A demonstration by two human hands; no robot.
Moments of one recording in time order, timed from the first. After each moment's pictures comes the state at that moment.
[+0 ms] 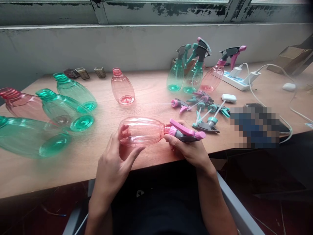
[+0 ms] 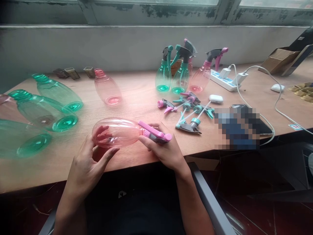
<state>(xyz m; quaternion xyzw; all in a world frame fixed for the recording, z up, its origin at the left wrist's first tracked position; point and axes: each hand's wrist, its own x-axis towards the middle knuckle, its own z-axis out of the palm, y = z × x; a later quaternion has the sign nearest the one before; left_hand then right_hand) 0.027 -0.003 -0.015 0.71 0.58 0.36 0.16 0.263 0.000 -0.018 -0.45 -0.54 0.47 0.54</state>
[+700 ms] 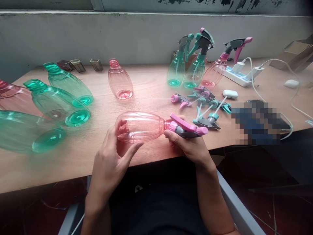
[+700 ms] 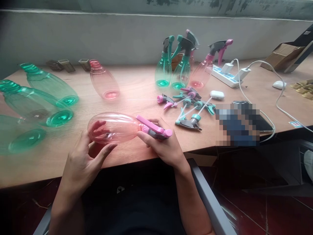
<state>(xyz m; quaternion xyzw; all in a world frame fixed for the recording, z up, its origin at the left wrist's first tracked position) 0.027 -0.001 -0.017 0.71 0.57 0.37 0.16 0.263 -0.001 -0.022 -0.47 -0.53 0.46 0.54</state>
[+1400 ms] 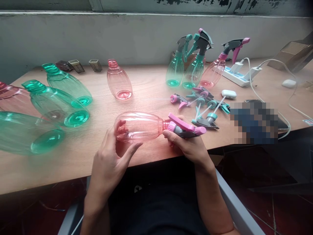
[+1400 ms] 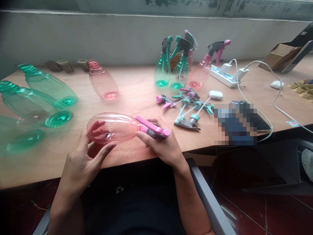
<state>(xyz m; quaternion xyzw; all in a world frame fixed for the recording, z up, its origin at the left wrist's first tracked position) 0.026 -0.002 -0.017 0.71 0.58 0.37 0.16 0.262 -0.001 -0.022 -0.46 -0.53 0.47 0.54</state>
